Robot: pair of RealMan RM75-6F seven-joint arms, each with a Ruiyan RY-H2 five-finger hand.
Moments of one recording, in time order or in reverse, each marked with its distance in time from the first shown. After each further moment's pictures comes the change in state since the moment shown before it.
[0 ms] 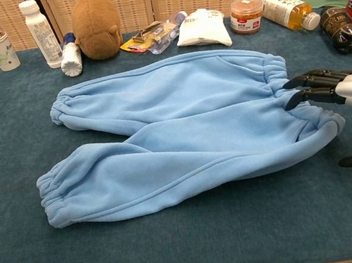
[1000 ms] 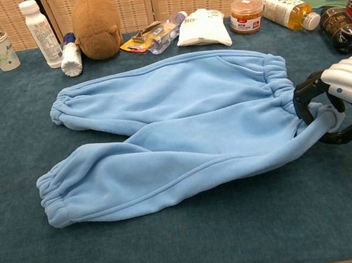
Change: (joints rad) left arm -0.124 -0.228 0.040 0.229 0.279 -0.046 0.031; right arm 0.029 -0.122 0.005 0.163 -0.003 0.107 0.127
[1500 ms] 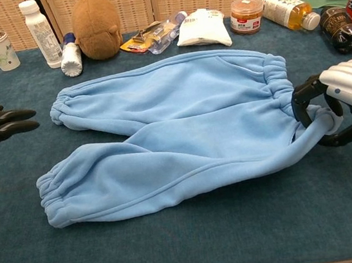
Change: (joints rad) left arm -0.059 -0.153 0.000 0.093 0.030 -0.042 0.088; right arm -0.002 -0.003 -0.003 -0.037 0.034 -0.010 0.008
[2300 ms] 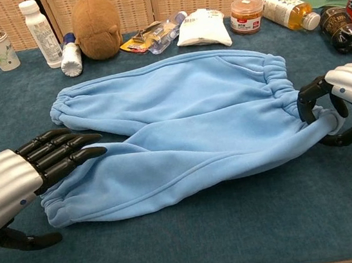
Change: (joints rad) left arm -0.055 -0.206 0.010 0.086 -0.015 -0.071 0.095; right arm -0.010 -0.005 0.000 0.002 0.038 0.000 0.007
